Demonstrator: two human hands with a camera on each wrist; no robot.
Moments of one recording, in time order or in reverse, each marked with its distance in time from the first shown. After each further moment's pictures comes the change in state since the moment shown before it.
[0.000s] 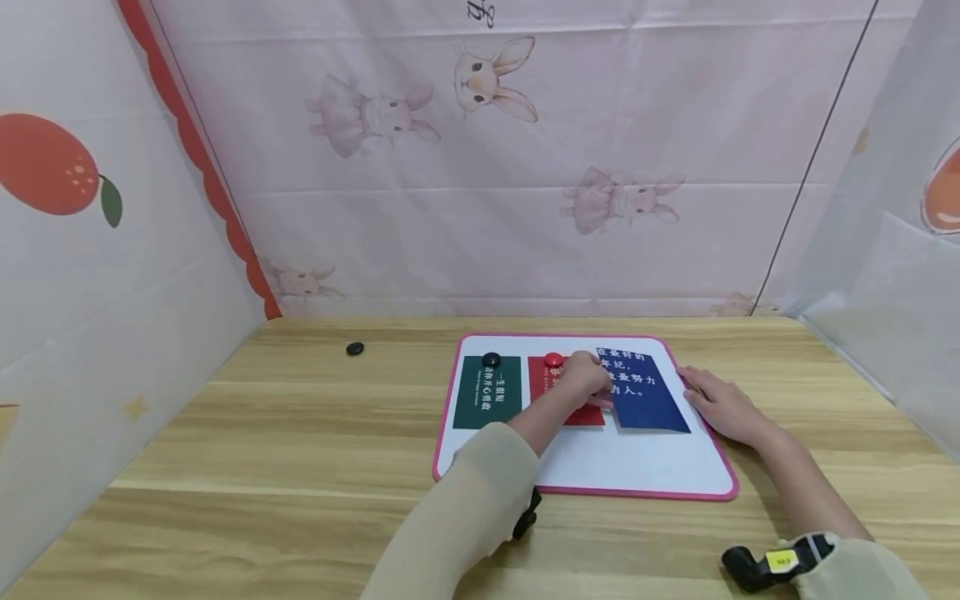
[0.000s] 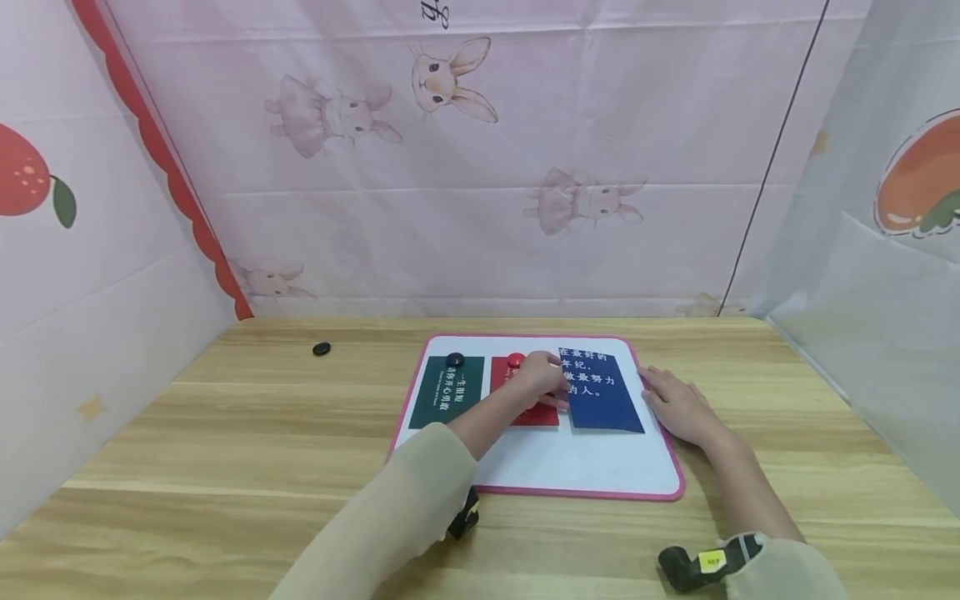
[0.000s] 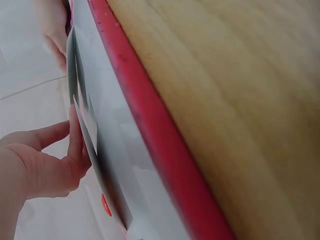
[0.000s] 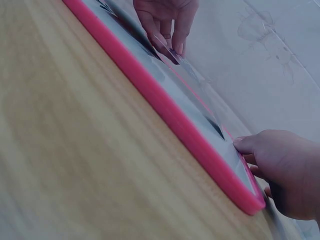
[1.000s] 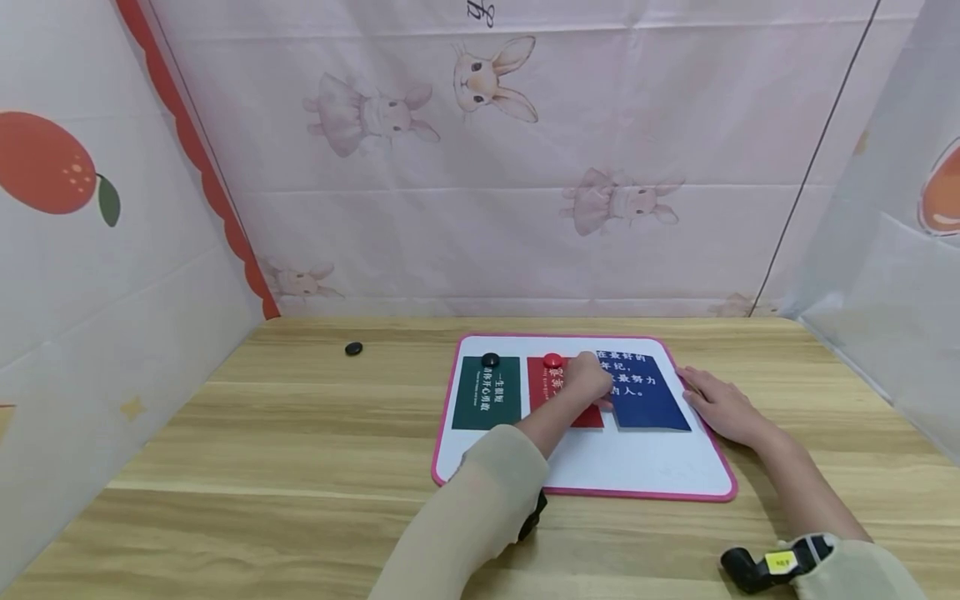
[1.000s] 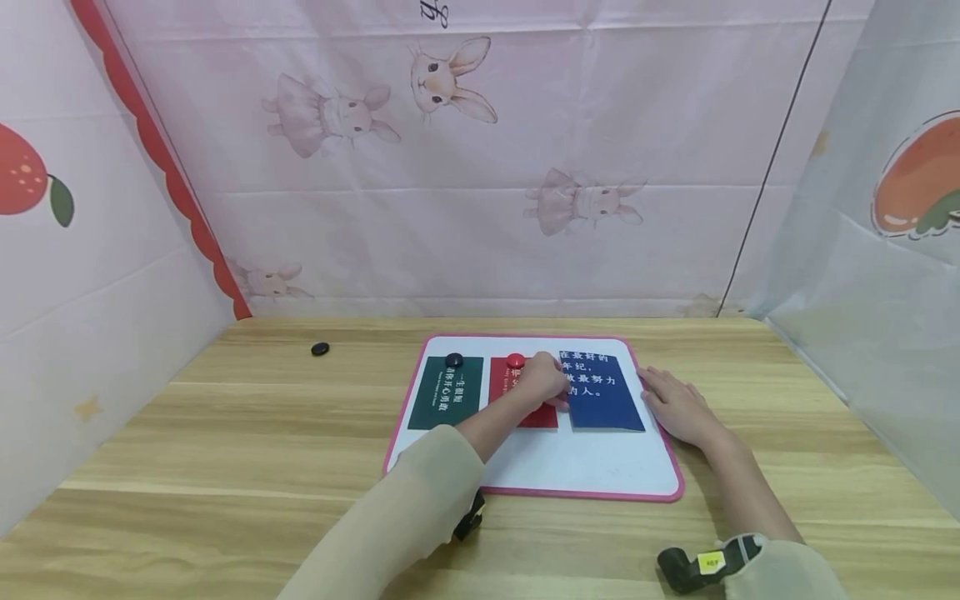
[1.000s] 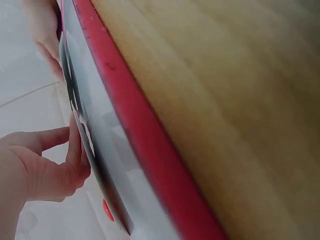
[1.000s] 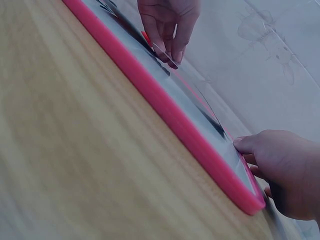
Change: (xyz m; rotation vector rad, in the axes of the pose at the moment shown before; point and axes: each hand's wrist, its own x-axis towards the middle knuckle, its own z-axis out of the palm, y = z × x) left_hand -0.007 0.003 0.007 0.282 0.098 0.077; right_hand -0.001 -0.002 -0.001 -0.005 0.006 -0.005
